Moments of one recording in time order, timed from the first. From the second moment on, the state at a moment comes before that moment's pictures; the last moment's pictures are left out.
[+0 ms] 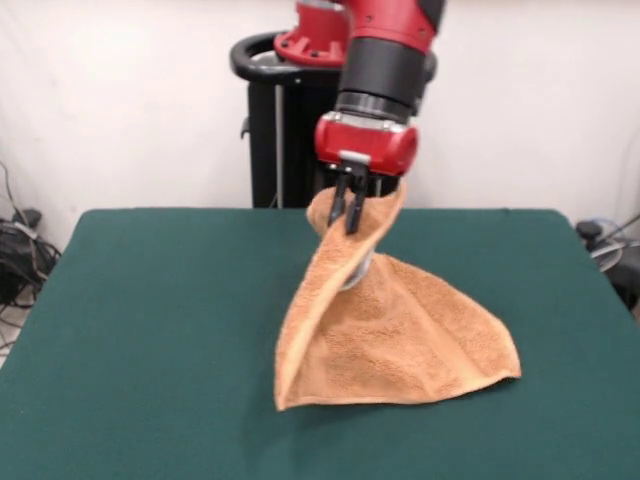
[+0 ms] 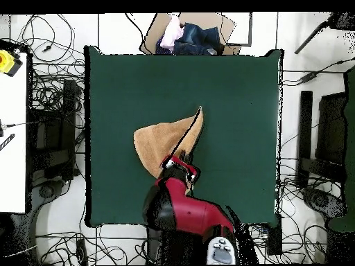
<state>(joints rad) -0.12 -0.74 -0.18 2.13 -0.09 -0.34 2.19</state>
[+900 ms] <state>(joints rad) -0.53 -0.97 0.07 2.26 -0.35 -0.23 2.19</state>
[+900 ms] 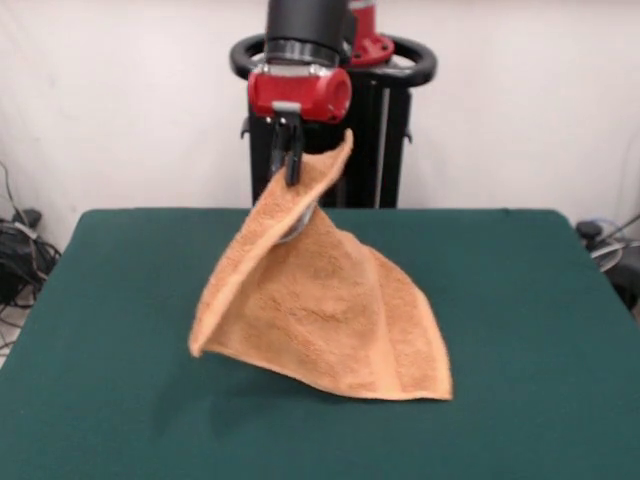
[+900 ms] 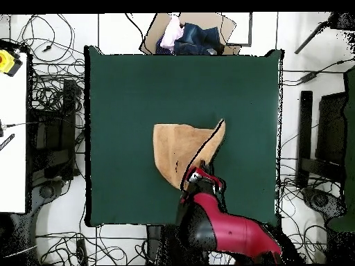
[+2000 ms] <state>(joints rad) -1.05 -1.41 0.58 2.50 -0.28 0.02 2.19</state>
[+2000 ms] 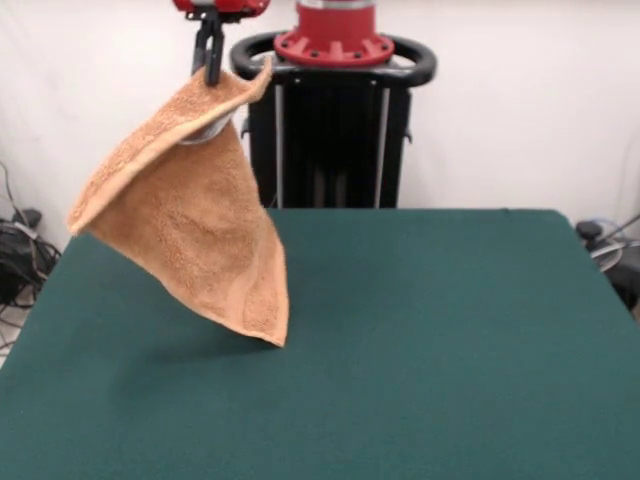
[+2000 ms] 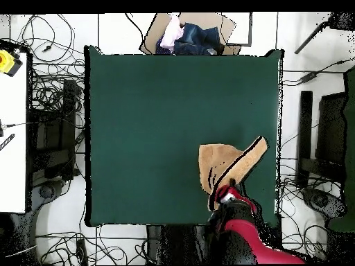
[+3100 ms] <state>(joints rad) -0.03 -0.88 -0.07 2.36 -0.01 -0.49 2.19</state>
